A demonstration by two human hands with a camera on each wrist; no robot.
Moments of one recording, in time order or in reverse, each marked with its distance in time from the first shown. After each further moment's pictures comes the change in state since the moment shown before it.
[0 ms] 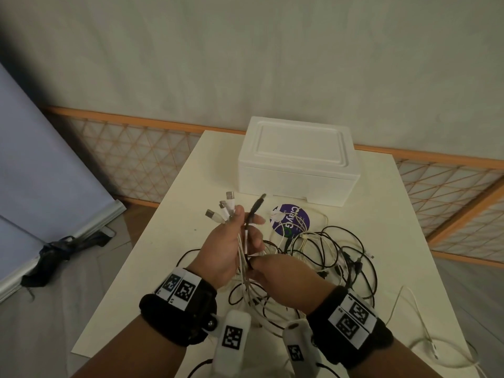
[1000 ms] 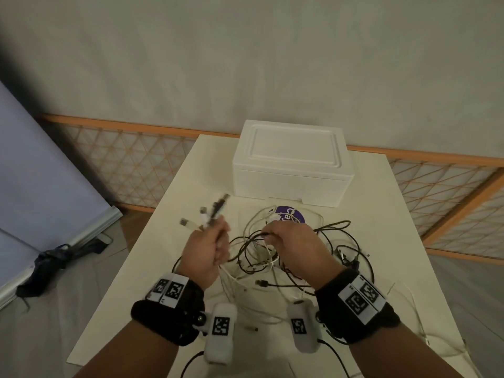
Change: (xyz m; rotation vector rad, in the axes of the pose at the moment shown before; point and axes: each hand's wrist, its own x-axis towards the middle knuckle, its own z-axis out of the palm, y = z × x) left_hand 0.009 -0.006 -0.031 -0.083 0.167 0.034; right_hand 0.003 0.024 -0.045 0.167 0.282 0.192
